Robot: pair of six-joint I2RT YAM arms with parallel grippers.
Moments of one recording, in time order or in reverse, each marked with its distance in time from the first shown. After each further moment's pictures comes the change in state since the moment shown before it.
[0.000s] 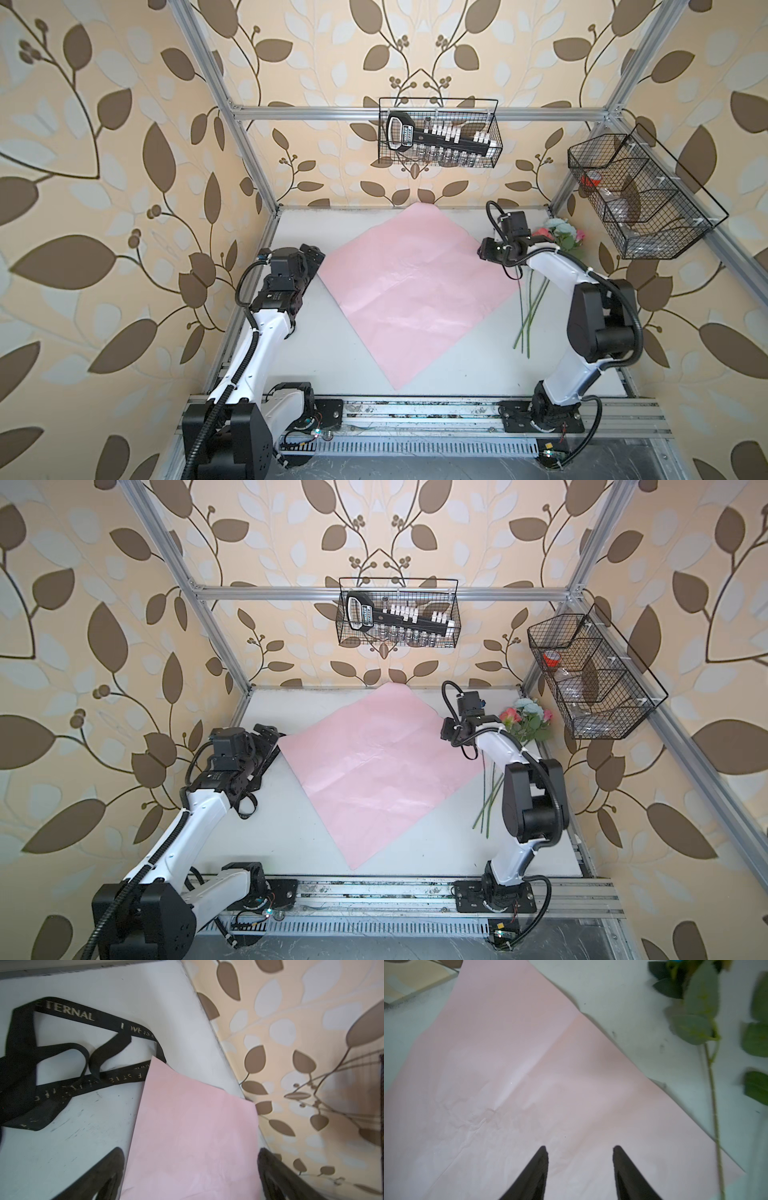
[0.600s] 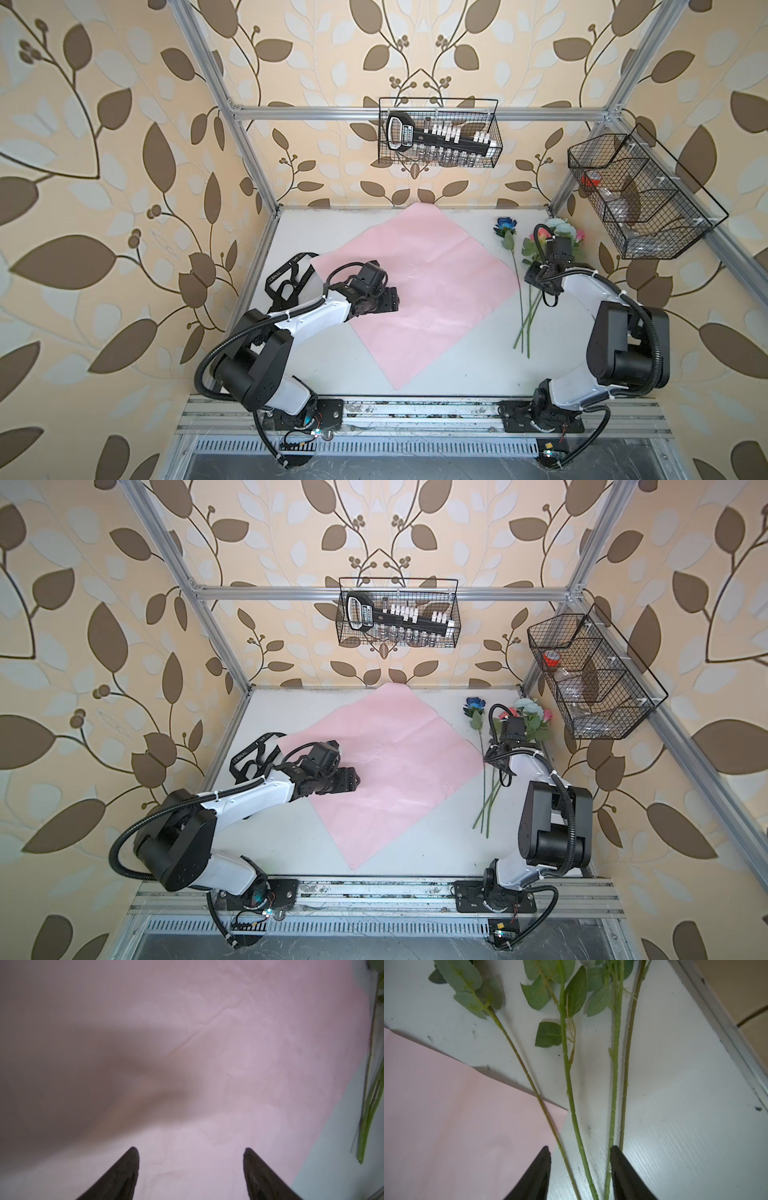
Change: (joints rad) left arm -0.566 0.422 0.048 -0.029 0.086 0.327; right arm -0.263 -0.124 -0.246 0.027 0.168 0.031
